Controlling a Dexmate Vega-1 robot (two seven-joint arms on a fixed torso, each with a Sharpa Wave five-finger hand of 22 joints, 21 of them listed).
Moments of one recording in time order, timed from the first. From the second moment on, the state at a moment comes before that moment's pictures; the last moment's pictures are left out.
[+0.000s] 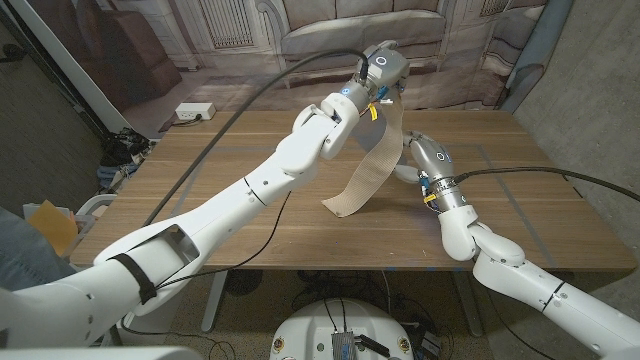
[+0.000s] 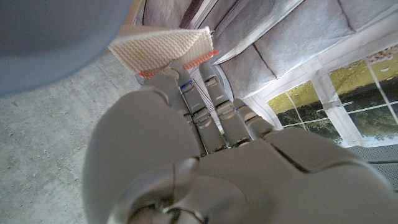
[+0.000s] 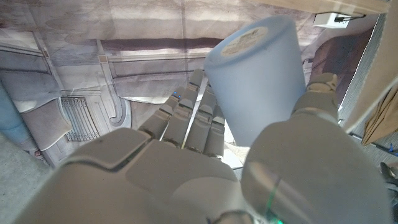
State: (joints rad) left arm 0.44 0.38 0.86 -1.89 1.28 0.28 -0.12; left_hand 1.10 0.07 0.54 -0.13 0.17 1.06 -0.08 0.43 0.19 1.11 -0.19 0.33 0.33 0.90 -0.12 0.21 0.21 0.20 -0.04 0.20 0.17; right arm -1.09 -0.80 -0.52 -1.88 -0.61 -0.11 -0.69; right_hand 0.78 -0.06 0.07 -0.20 0.20 0.67 0.00 0.32 0.23 0.85 -0.08 0.30 0.18 0.73 -0.08 0.19 0.18 0.33 -0.04 0.22 0.20
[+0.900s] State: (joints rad) left arm 0.46 0.43 0.82 -1.88 1.08 0.37 -0.07; left_hand 1.10 0.07 0.55 -0.13 0.17 1.05 -0.08 0.43 0.19 1.11 -0.19 0.31 0.38 0.85 -0.11 0.20 0.21 0.19 -0.03 0.20 0.17; right arm -1.16 -0.76 -0.42 -1.91 -0.53 -0.05 -0.76; right_hand 0.78 -0.06 0.07 -0.20 0.19 0.68 0.01 0.32 0.23 0.87 -0.07 0.30 0.18 0.74 -0.08 0.19 0.18 0.33 -0.04 0.22 0.20
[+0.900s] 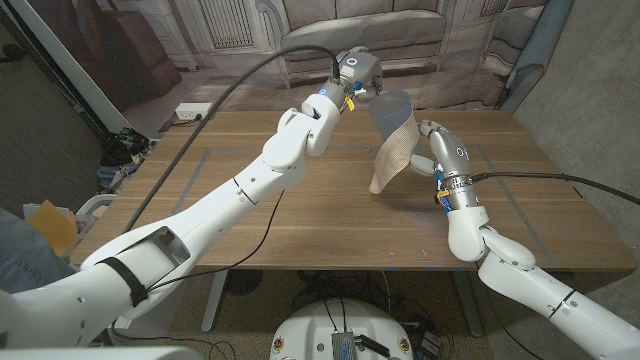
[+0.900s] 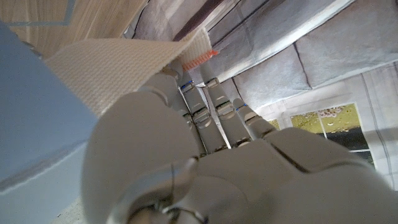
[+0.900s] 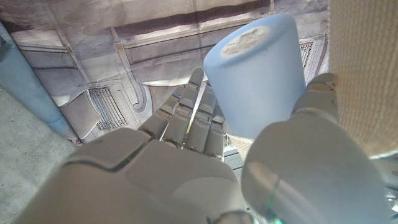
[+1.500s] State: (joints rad) left arm 0.47 0.45 0.83 -1.87 0.99 0.37 -0.02; left_hand 1.09 0.06 0.56 -0.13 0.17 1.05 -0.08 0.43 0.19 1.12 -0.18 0.28 0.43 0.80 -0.09 0.19 0.21 0.17 -0.02 0.20 0.17; right arm -1.15 -0.72 -0.40 -1.89 -0.52 -0.02 -0.78; right_hand 0.78 -0.06 0.07 -0.20 0.19 0.68 0.01 0.32 0.23 0.87 -0.07 0.30 0.18 0.74 -0.08 0.19 0.18 0.33 -0.04 0.22 0.20
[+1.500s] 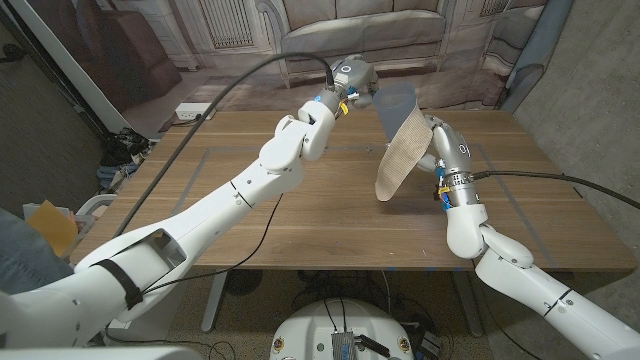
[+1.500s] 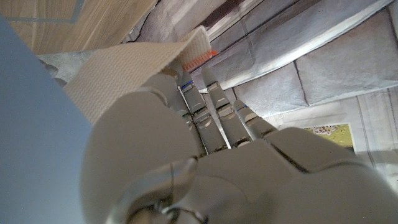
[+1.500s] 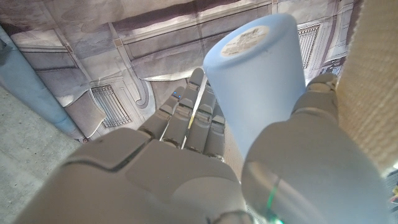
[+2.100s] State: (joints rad) left arm 0.51 0.47 0.84 -1.89 0.94 0.35 0.04; left_hand 1.09 0.06 0.56 -0.13 0.17 1.05 -0.08 0.43 0.19 1.12 -0.18 0.27 0.49 0.77 -0.08 0.19 0.21 0.16 0.00 0.20 0.18; right arm -1.11 -0.70 -0.40 -1.86 -0.55 -0.03 -0.80; right_hand 0.78 -0.06 0.07 -0.20 0.19 0.69 0.01 0.32 0.23 0.88 -0.06 0.30 0.18 0.74 -0.08 0.19 0.18 0.33 -0.04 0.22 0.20
